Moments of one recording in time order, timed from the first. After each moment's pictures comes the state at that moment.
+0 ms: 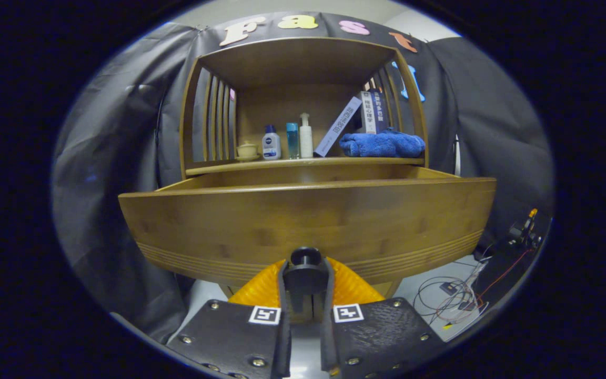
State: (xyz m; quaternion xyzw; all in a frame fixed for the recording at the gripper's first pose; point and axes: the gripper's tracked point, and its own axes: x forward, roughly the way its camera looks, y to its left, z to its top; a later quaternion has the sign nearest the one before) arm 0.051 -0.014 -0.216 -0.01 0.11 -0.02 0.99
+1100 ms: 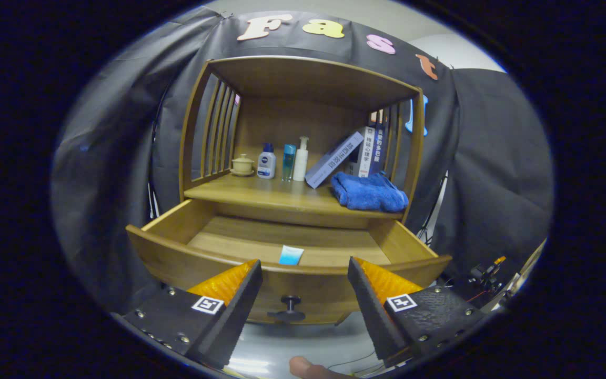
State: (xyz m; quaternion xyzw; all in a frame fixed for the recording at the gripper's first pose) arm 0.041 -0.005 -0.085 -0.10 0.12 -0.06 0.99
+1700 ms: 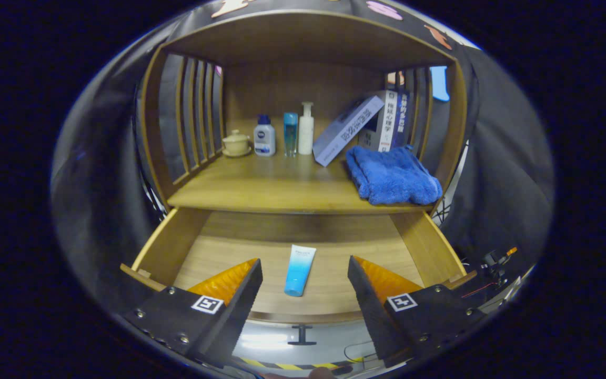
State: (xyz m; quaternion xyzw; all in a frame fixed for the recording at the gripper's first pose) arm 0.131 -0.005 -0.100 -0.07 0.29 -0.05 0.95
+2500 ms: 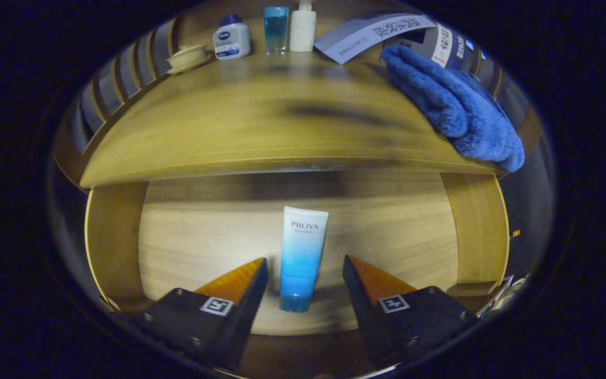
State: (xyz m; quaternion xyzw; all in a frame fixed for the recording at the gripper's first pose) arm 0.193 -0.019 -0.225 -0.06 0.54 -0.10 0.83
